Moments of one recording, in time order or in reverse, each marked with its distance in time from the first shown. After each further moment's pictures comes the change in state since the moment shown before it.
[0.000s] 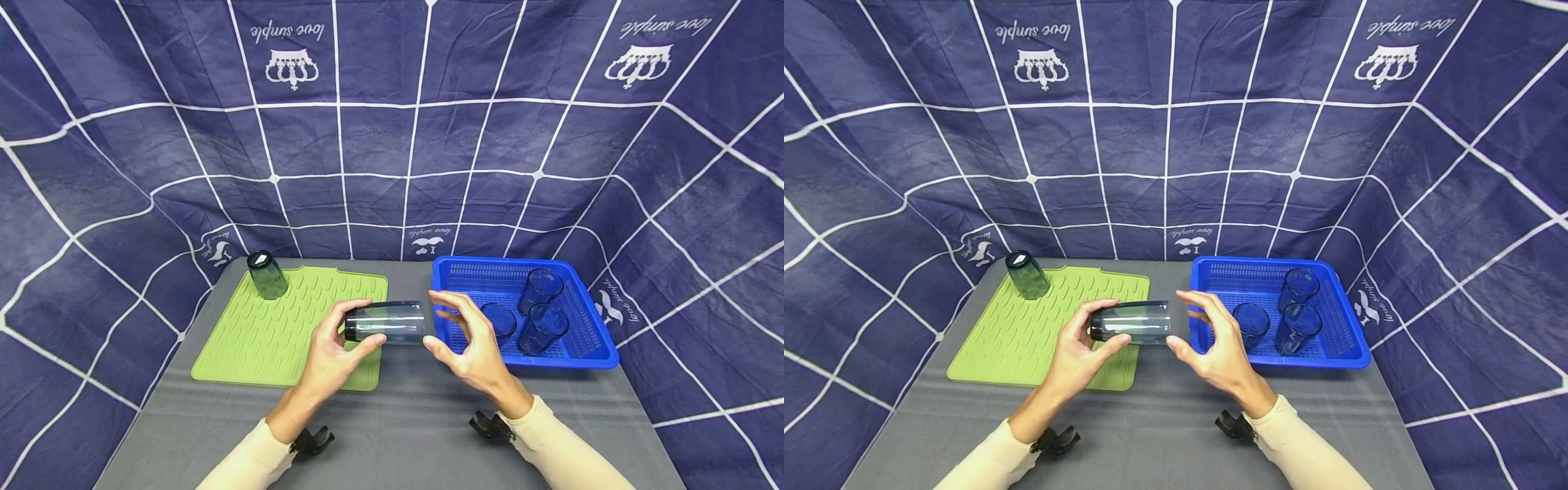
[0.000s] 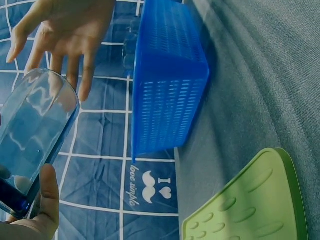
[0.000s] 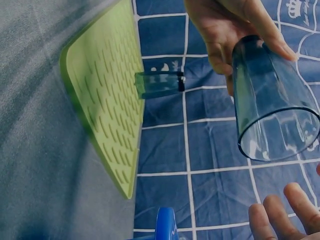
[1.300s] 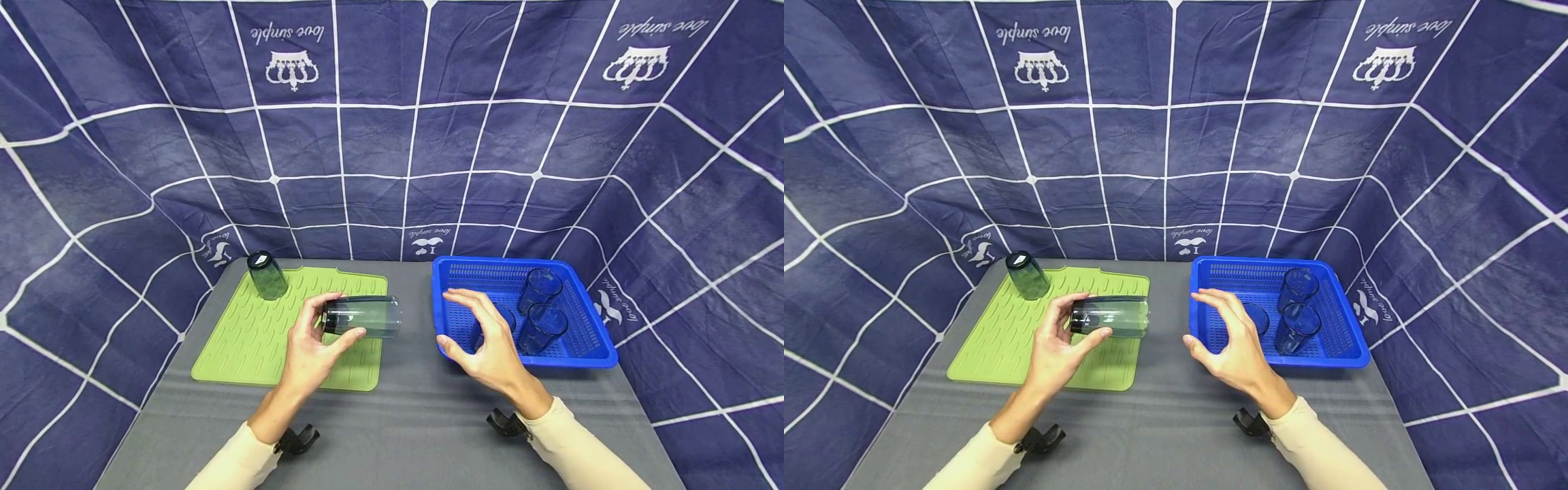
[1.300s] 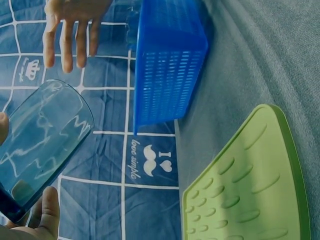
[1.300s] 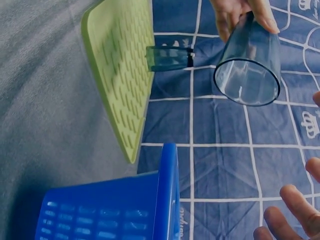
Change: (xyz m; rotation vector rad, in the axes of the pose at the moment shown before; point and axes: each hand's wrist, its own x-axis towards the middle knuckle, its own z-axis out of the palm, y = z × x) left_hand 0.002 -0.003 -0.026 0.010 0.137 0.025; right_hand -0.006 0.001 -0.028 -0.388 0.011 -0.023
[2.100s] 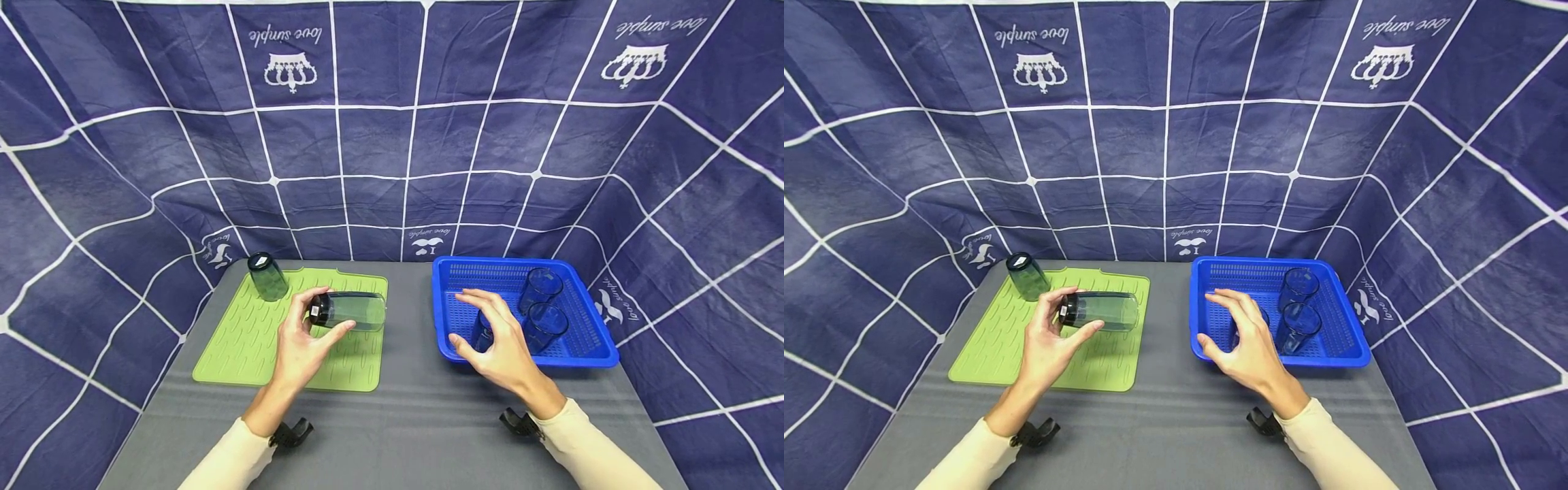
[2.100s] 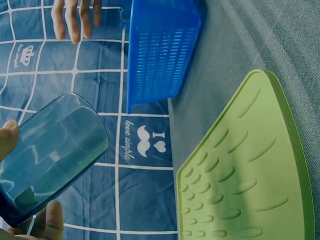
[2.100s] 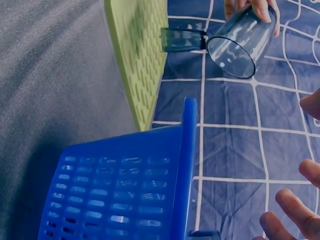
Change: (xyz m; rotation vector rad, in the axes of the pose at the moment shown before) left_hand 0.008 -0.013 -0.015 0.157 0.071 0.021; right_hand -0.008 0.016 -0.014 -0.124 0.005 0.021
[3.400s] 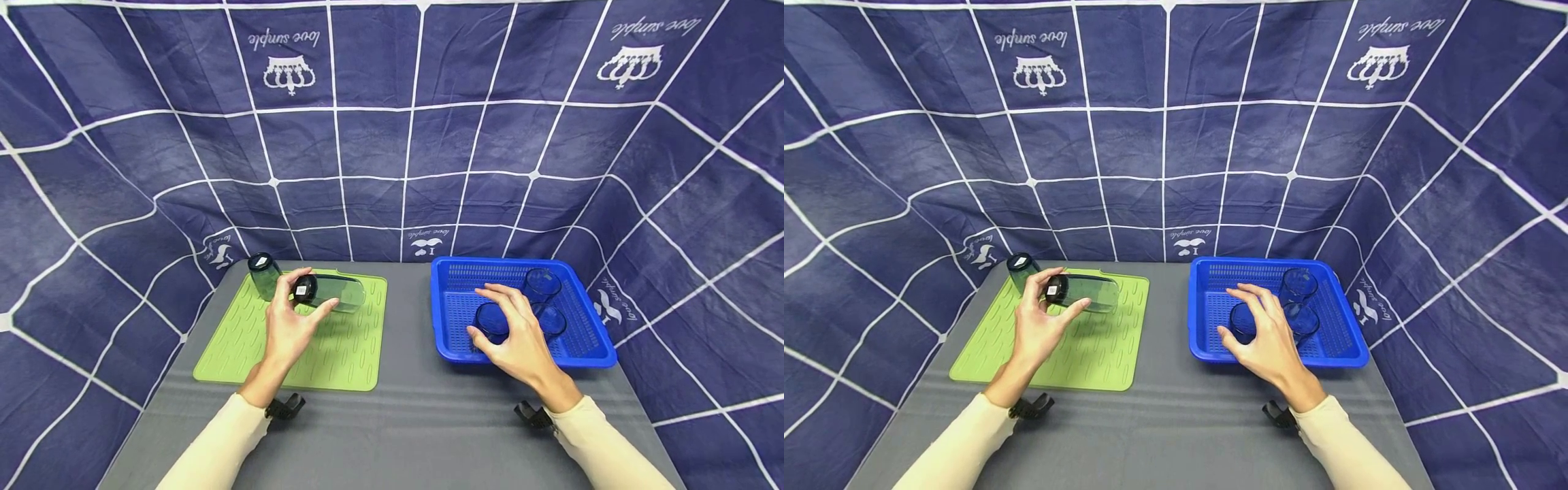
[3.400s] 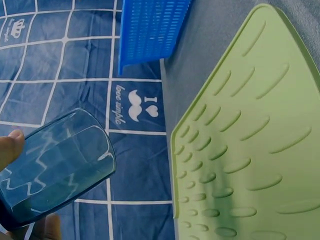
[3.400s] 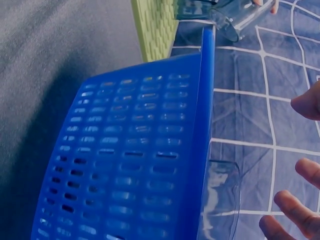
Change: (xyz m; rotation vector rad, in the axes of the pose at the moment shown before) left_hand 0.034 -0.019 -0.013 0.184 0.092 -0.024; right_hand -0.004 0.032 -0.022 -0.112 0.041 0.003
